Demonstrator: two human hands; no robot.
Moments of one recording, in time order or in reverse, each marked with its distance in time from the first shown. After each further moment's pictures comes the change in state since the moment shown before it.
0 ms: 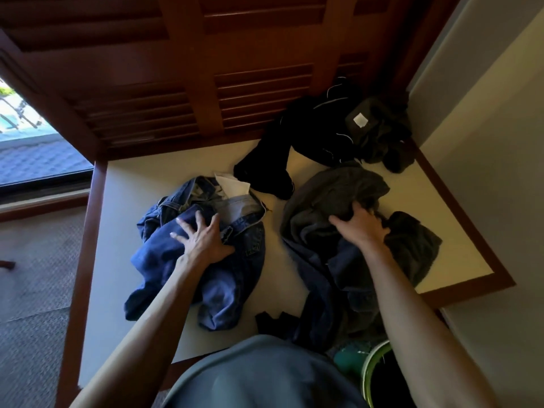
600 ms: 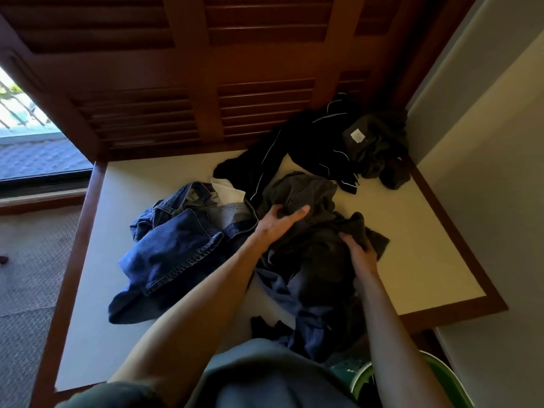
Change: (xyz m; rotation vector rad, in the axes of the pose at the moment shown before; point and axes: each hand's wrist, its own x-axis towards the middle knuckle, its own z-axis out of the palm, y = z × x) left_hand 0.003 0.159 0.004 -0.891 -0.236 0.082; right_hand -0.020 0.031 0.023 1.200 -0.012 0.325
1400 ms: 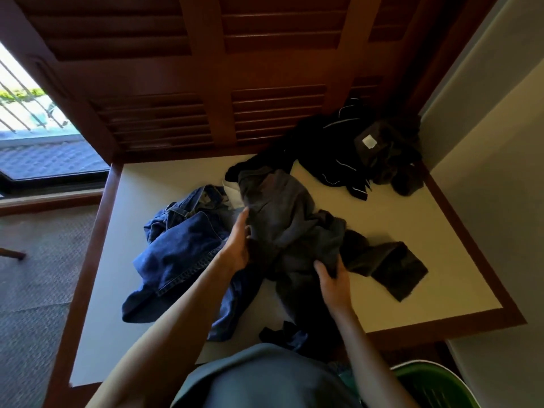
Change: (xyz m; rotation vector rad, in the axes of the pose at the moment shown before) left_hand -0.022 -0.047 -0.062 -0.748 0.018 -0.182; right_hand -0.059 0.059 0.041 -0.223 -0.231 -0.438
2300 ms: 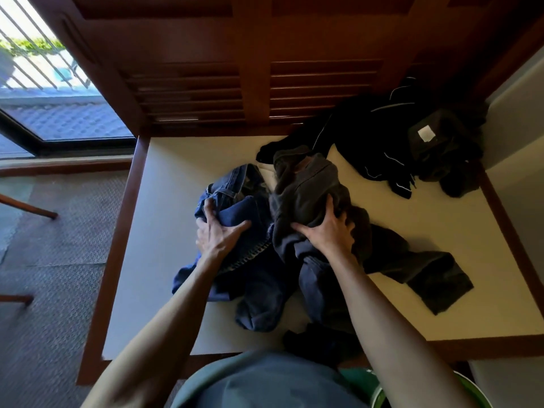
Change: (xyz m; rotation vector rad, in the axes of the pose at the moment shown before) left_hand 0.010 0.015 -0.112 0.816 0.666 0.176; right_hand 0.103 -0.058 0.103 -0.948 -0.125 0.116
